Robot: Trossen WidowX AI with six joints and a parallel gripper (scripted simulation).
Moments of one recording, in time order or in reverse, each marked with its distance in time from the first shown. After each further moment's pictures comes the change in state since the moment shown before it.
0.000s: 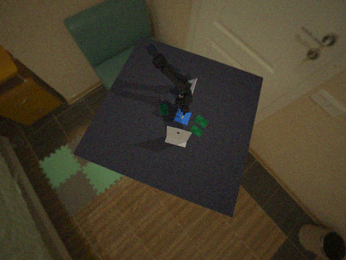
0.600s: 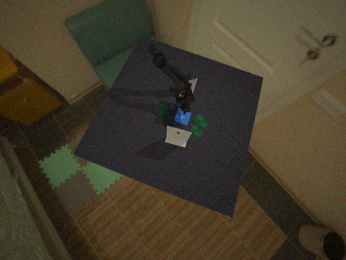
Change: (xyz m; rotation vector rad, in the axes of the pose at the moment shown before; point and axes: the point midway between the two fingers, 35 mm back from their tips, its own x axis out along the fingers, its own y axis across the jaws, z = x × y) arm -0.012 0.008 -0.003 -0.003 0.005 -0.005
